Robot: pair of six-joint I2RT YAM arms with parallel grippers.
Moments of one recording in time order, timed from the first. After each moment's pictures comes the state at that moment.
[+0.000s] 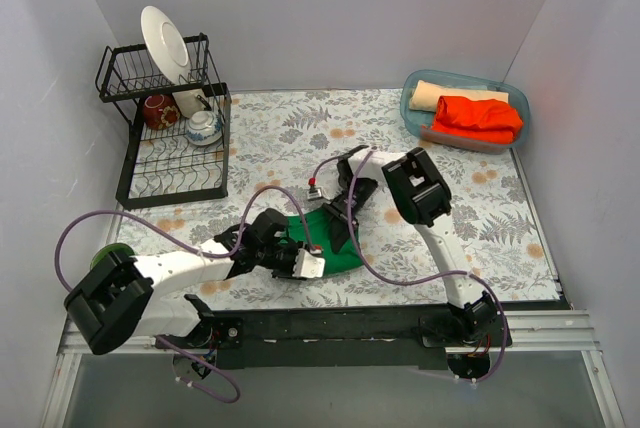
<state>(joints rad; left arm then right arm) -0.82 1.23 0.45 -0.12 0.50 0.87 0.62 2.51 1.76 -1.50 -1.13 -0.89</state>
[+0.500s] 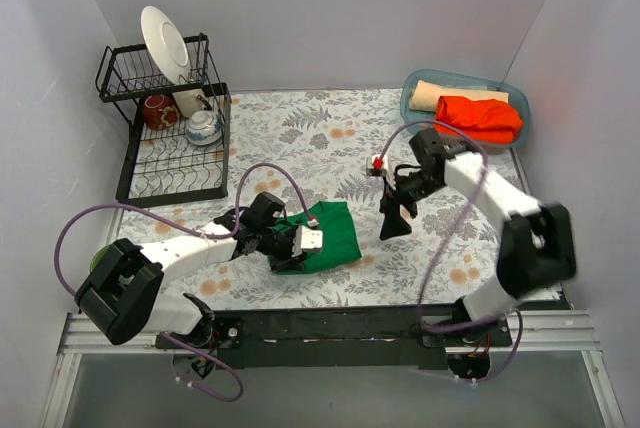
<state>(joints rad) -0.70 1.32 0.58 -0.25 0.65 0.72 0.33 1.66 1.20 -1.08 -0.91 -0.93</state>
